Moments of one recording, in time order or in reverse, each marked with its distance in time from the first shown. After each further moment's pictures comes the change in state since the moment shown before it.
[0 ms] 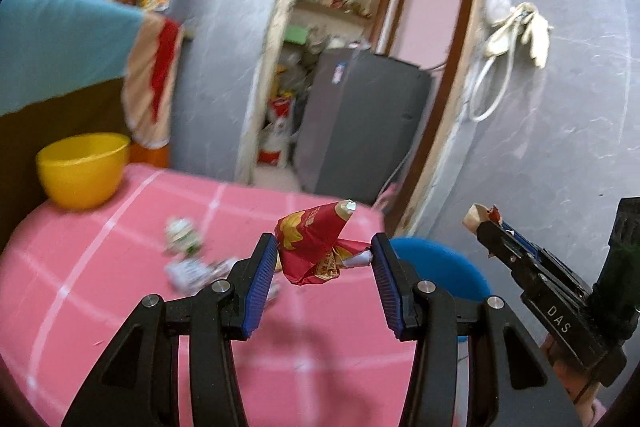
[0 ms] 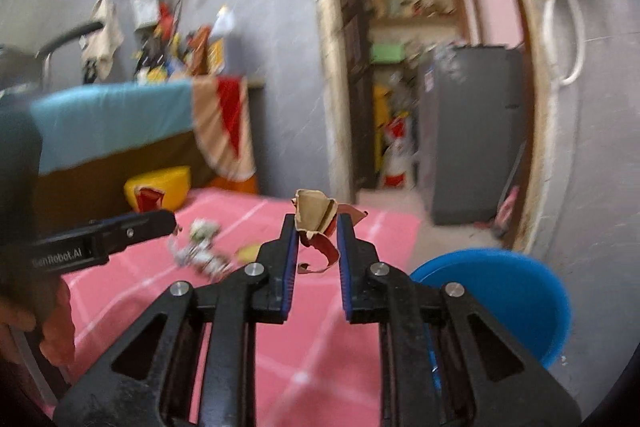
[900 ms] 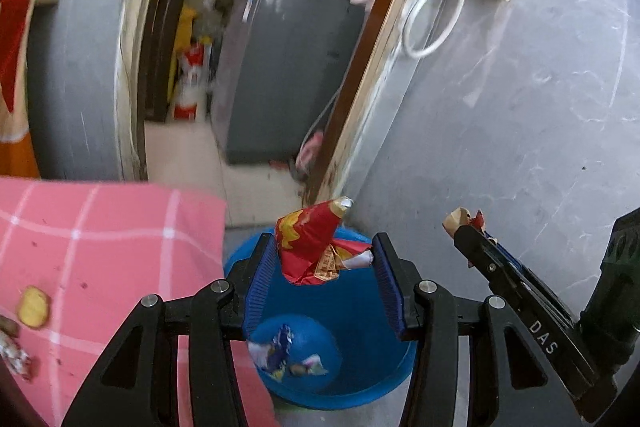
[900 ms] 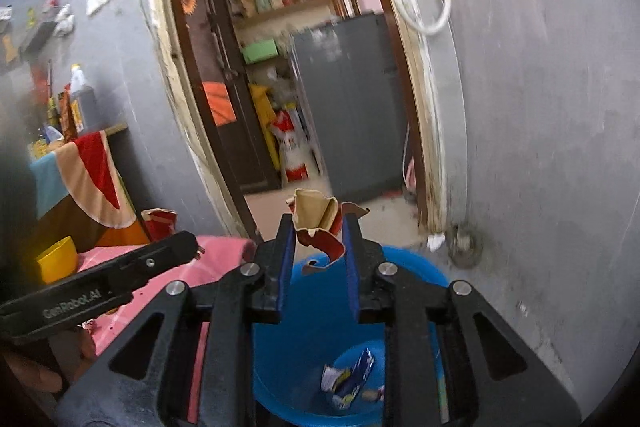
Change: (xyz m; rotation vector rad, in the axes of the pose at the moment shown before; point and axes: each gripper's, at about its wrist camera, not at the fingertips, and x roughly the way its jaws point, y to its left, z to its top) left arm 0.184 -0.128 0.028 0.044 0.268 -0.202; right arm 0.003 -0.170 0.008 0.289 0.065 -0.295
